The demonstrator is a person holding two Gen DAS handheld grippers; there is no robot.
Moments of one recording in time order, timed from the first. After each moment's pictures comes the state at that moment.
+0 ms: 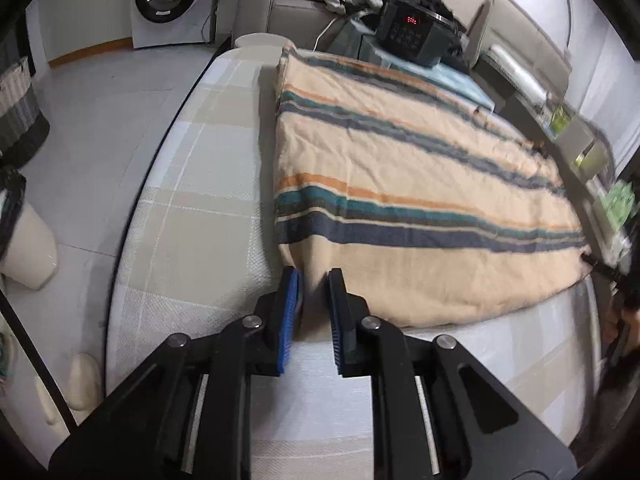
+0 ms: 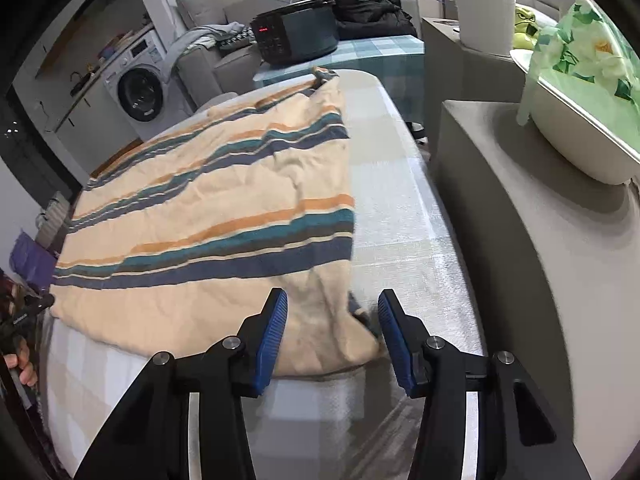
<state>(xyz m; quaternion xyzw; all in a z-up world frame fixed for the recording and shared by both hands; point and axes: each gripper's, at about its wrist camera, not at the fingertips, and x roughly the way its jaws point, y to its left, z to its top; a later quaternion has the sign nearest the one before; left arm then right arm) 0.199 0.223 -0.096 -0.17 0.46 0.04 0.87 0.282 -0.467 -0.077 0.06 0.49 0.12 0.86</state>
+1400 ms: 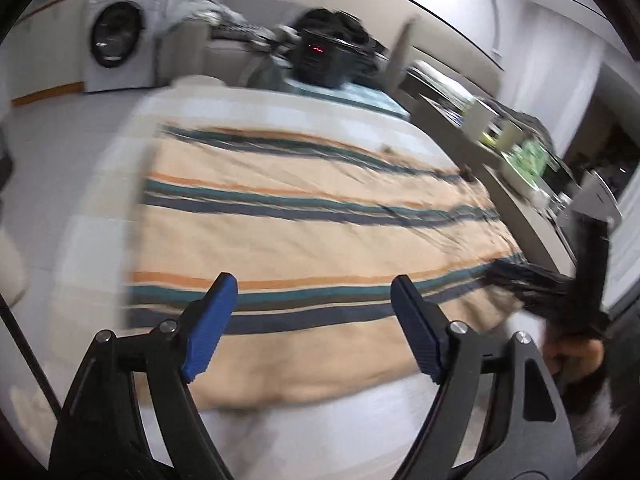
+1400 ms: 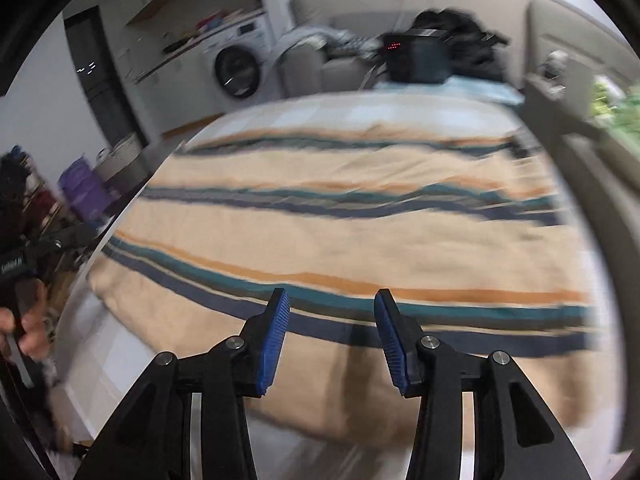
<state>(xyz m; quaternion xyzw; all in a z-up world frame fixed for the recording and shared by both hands) 0.111 0.090 -0.047 -0.14 0.39 -0.07 0.91 0.161 -0.311 -0.068 -0.02 0.43 0.25 0.87</state>
